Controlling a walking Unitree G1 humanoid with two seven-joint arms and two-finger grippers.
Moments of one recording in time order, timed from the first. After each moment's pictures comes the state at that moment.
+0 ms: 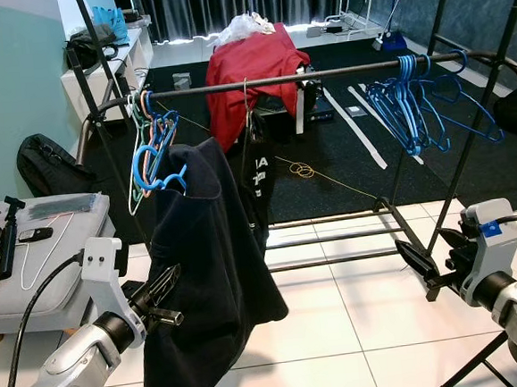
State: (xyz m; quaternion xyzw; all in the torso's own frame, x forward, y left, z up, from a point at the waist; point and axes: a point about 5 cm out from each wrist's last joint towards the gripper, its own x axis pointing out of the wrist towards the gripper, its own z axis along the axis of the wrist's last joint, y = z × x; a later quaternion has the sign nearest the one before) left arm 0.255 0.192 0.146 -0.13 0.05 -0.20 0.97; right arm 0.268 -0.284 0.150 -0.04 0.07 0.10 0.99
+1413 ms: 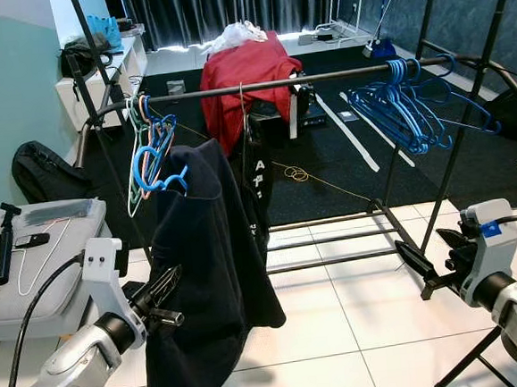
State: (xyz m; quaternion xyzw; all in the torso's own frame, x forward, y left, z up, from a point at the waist) left arm 0.255 0.192 0.145 -0.13 0.05 -0.20 0.97; right arm 0.268 -0.284 0.150 -0.04 0.07 0.10 0.99
